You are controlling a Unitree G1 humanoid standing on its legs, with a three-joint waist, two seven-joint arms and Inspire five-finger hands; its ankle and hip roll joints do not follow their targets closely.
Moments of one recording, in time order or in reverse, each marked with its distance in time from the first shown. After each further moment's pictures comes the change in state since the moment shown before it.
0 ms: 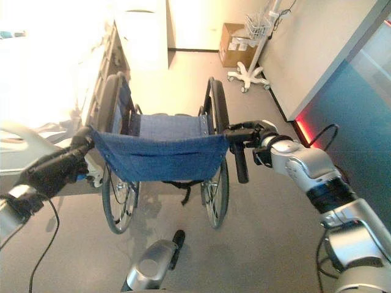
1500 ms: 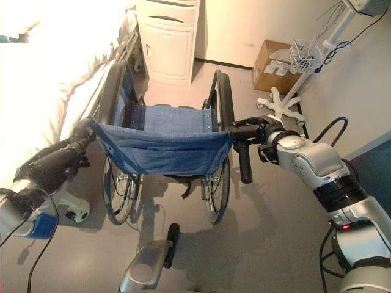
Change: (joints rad) left arm 0.074 -0.060 0.001 -0.060 -0.030 -0.091 -0.003; right arm -0.025 -0.110 0.000 -0.092 -0.020 0.077 0.022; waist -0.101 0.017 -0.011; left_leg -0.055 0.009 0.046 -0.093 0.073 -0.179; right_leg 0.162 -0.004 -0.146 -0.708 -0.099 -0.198
